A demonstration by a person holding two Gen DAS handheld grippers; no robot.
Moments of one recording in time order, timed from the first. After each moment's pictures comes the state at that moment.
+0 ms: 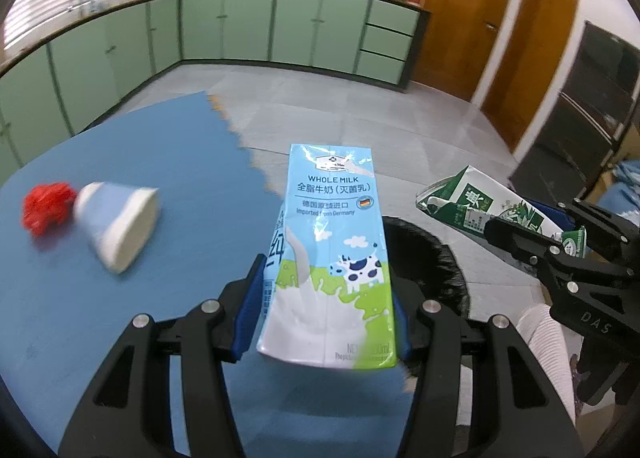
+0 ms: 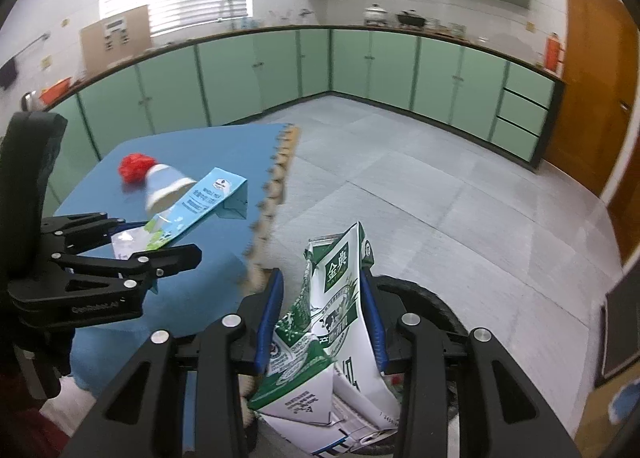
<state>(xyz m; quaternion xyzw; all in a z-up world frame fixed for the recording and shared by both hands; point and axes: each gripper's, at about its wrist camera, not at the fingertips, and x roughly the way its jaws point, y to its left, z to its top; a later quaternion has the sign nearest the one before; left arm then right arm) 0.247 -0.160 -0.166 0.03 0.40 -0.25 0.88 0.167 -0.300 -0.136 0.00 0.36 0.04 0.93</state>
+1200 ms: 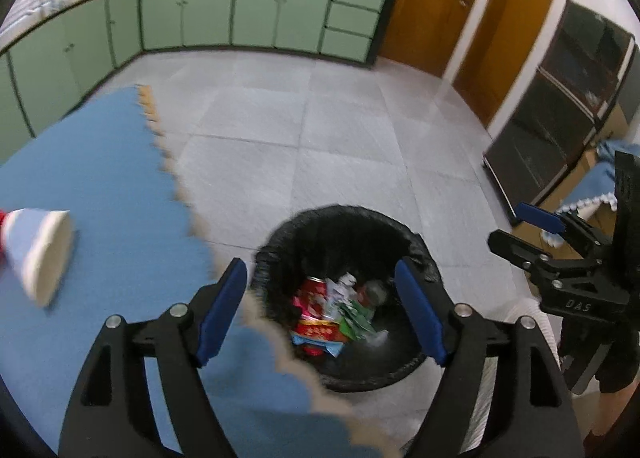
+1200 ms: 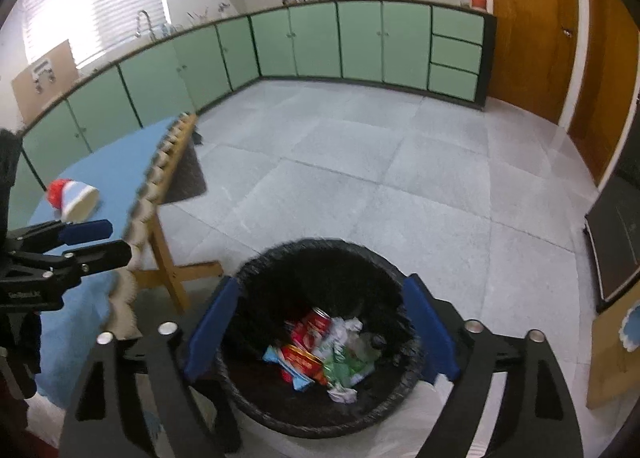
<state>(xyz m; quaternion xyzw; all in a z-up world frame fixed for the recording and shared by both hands) 0.264 -0.203 -0.188 0.04 0.43 -0.29 0.86 0.161 -0.392 -0.173 0.08 0.37 -0.02 0.92</state>
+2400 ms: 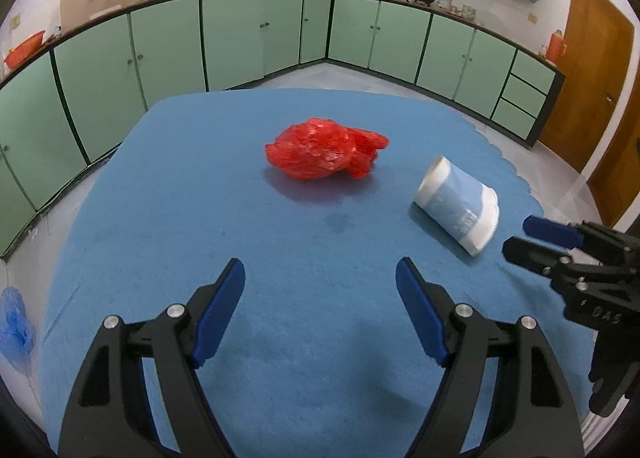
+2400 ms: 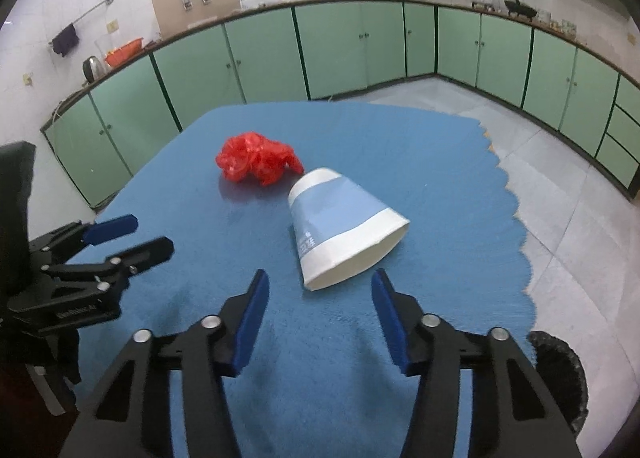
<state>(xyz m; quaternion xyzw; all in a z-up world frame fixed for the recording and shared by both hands) 0.274 0.104 -0.181 -0.04 0.39 -0.02 0.92 0.287 -0.077 -0.172 -0.02 0.40 0.22 0.89</state>
